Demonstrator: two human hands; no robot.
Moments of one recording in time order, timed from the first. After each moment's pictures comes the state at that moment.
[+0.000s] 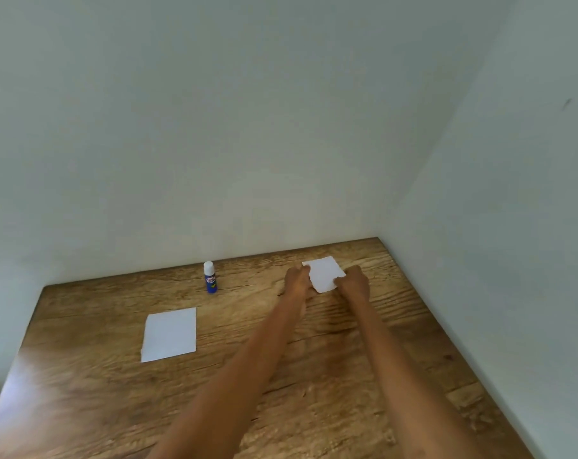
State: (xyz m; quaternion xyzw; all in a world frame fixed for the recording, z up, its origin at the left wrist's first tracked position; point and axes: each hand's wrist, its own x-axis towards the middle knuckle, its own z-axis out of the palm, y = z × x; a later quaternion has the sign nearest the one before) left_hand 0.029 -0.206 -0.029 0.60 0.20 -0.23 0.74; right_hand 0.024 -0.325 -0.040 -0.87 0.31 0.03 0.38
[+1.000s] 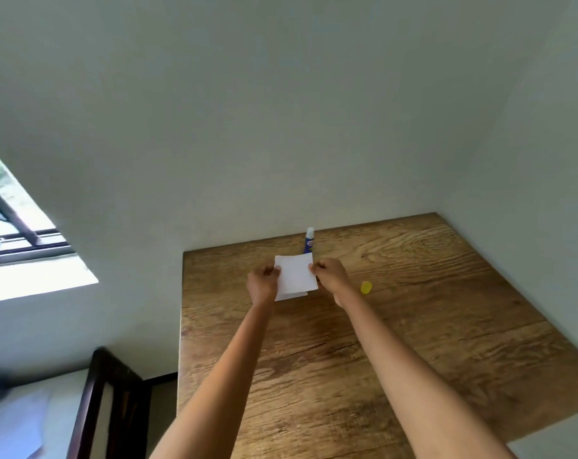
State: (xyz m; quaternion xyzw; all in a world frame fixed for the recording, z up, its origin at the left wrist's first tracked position) left_hand -0.065 0.062 -0.034 0.76 0.22 -0.01 0.61; right_hand -0.071 -0.070 -0.010 -0.82 0.18 0.07 0.54
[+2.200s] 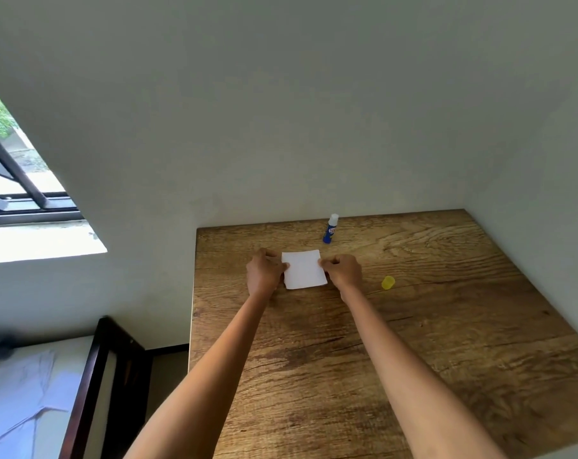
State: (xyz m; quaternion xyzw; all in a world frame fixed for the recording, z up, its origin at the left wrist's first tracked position) left_hand -0.054 0.101 -0.056 0.83 0.18 -0.04 0.53; right_hand -0.054 -0.053 -0.048 -0.87 0.23 0.01 0.44
